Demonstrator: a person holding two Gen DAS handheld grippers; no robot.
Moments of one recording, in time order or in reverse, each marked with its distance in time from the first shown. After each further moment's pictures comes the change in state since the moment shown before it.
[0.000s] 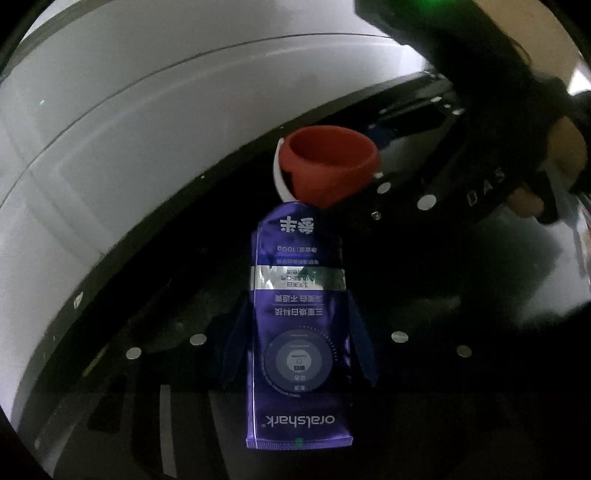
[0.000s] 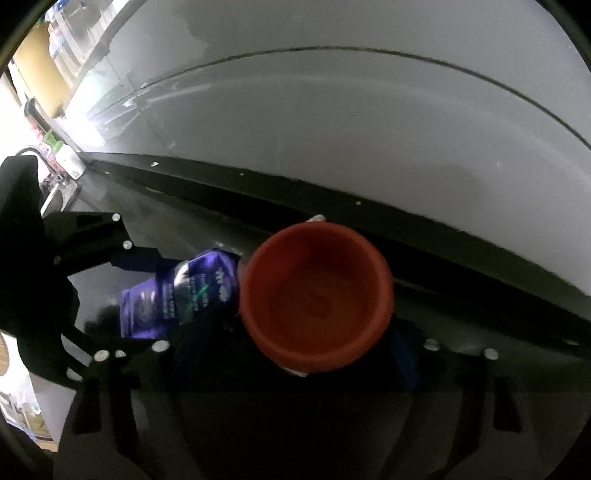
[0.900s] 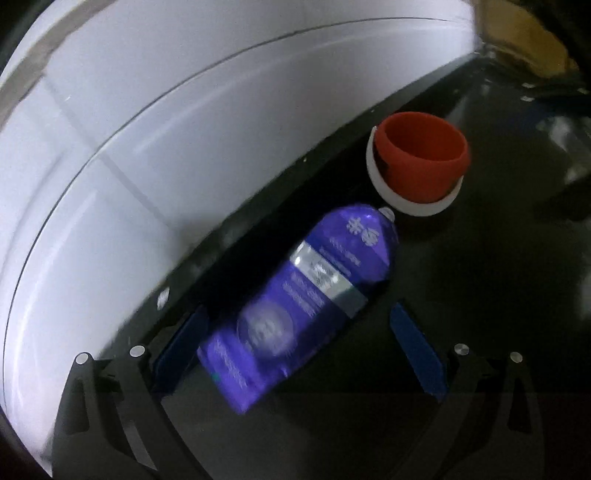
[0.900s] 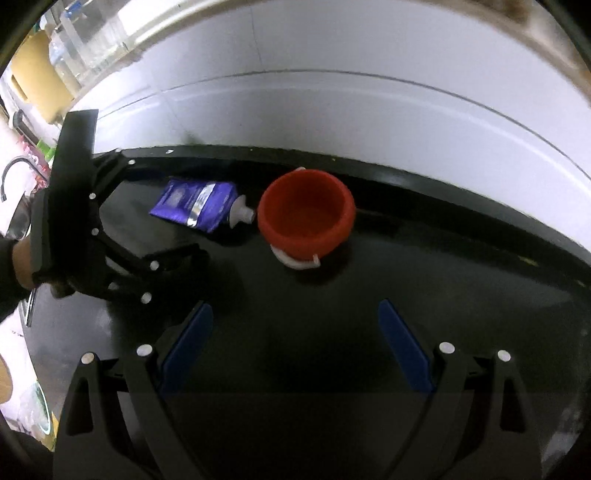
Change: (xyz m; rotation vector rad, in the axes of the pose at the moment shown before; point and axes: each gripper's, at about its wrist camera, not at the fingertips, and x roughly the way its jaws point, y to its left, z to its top) left arm -0.002 0.031 0.002 0.064 0.054 0.177; right arm -0.043 0.010 -0.025 0.075 0.028 -0.104
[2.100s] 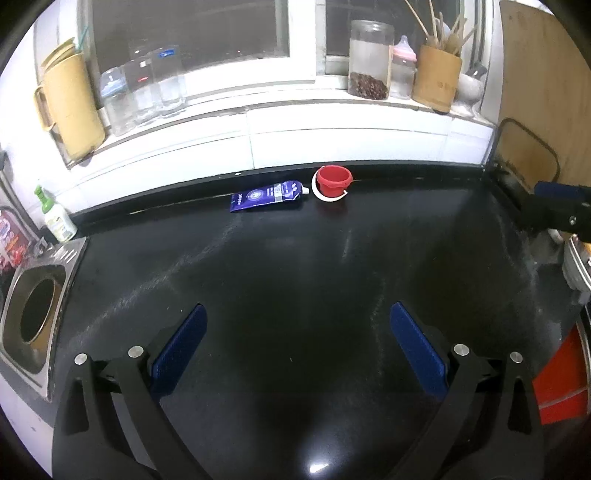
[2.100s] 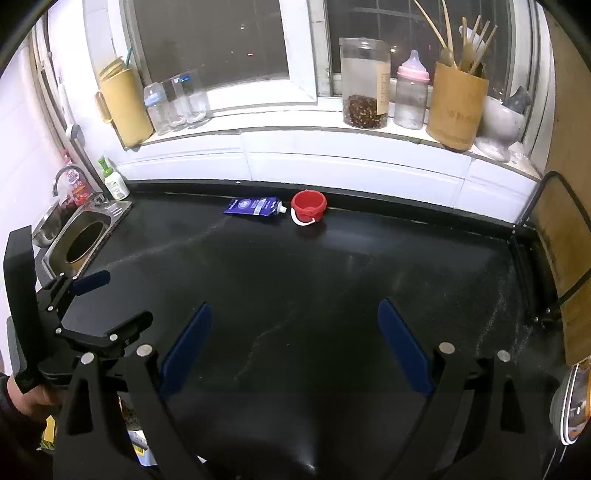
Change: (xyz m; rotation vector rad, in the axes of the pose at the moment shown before) left arm -0.267 -0.201 -0.082 -0.608 -0.082 0.228; right arm -0.251 0.058 -0.170 0.032 -0.255 -0.079
